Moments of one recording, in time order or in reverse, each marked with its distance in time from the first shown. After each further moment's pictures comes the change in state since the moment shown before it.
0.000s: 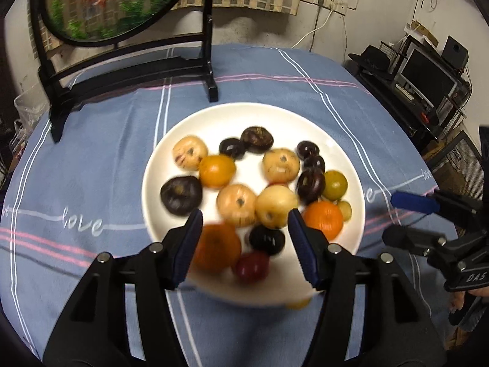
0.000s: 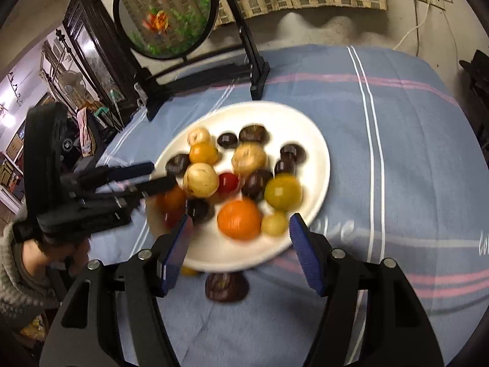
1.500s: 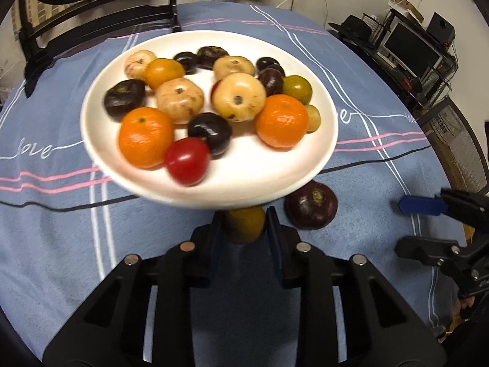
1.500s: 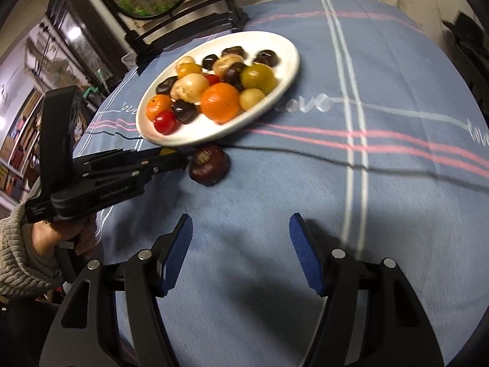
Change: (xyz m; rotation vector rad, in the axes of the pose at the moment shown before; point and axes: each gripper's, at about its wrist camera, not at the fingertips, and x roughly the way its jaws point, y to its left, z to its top) left arm 0.025 -0.034 -0.080 0.027 0.104 -0.077; right arm -0.013 -0.008 -0.088 0.049 0.131 -0.030
